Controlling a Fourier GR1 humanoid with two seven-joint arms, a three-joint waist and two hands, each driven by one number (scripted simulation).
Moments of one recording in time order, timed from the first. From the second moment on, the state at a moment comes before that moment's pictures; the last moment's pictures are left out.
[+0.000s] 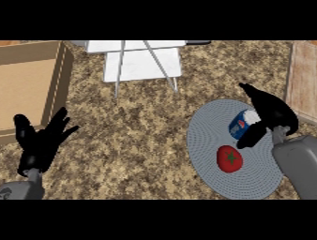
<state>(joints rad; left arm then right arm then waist) -0.08 0.27 -0.01 -1.33 0.24 0.07 0.27 -0.41 -0.39 0.24 -1.41 0.56 0.31 0.64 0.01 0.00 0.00</state>
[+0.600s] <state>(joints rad) -0.07 0.25 0.03 -1.33 0.21 0.03 0.25 -0.43 -0.32 0.18 -1.21 0.67 0.22 0.43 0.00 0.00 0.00</state>
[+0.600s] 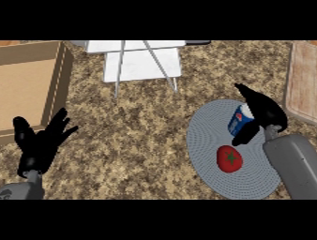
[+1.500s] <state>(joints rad) -0.08 0.22 0.00 -1.37 0.18 0.02 0.27 -0.52 -0.08 0.44 -1.21 0.67 0.22 0.51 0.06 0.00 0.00</state>
